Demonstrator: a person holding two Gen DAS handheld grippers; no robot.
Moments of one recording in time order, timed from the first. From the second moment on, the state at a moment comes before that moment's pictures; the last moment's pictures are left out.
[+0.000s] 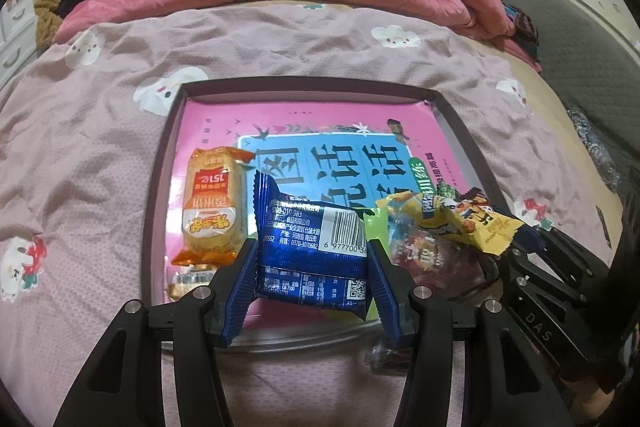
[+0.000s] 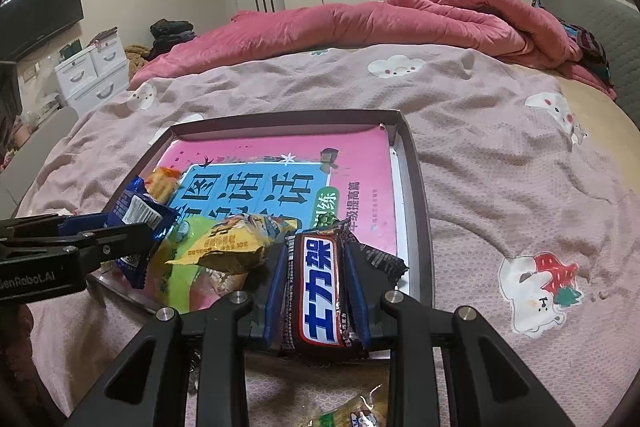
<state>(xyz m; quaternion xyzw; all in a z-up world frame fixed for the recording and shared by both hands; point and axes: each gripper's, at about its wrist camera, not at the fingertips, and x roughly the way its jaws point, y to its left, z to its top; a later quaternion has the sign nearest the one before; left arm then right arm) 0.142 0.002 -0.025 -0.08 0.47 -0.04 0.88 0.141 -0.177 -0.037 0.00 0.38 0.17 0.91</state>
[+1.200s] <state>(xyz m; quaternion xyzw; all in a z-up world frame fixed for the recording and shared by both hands) 0.146 0.001 -0.023 -0.08 0.46 -0.04 0.88 0.124 -0.193 -0.032 -0.02 0.38 0.15 0.91</state>
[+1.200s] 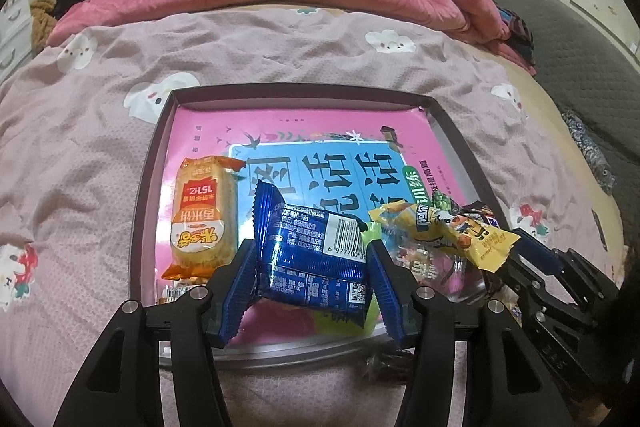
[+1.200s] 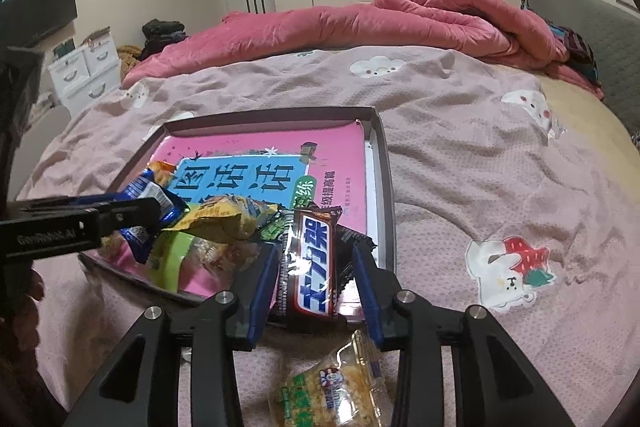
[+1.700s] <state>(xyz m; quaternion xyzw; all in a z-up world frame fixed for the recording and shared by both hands) 0.137 0.006 -0.012 -0.09 0.45 -0.04 0.89 0.149 -0.198 -0.037 -0.01 0.38 0.13 0.92</state>
